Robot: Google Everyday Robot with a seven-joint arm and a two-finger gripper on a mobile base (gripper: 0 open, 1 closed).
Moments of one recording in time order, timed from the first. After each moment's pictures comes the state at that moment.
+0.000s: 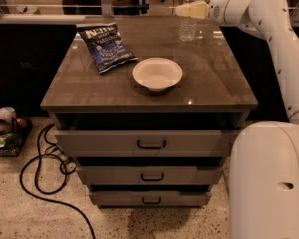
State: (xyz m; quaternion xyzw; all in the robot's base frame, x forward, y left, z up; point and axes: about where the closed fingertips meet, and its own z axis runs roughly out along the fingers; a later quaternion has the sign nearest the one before) arm 0.903 -0.188 0.956 -0.22 0.72 0.18 0.63
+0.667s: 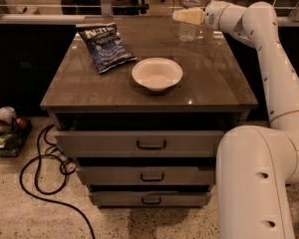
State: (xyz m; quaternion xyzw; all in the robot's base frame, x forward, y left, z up) arm 0.923 -0.180 0.933 -0.22 0.70 0.22 0.64
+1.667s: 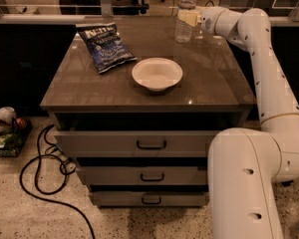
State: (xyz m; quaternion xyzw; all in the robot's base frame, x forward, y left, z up) arm 0.934 -0.174 0.915 -0.22 0.70 0.23 0.64
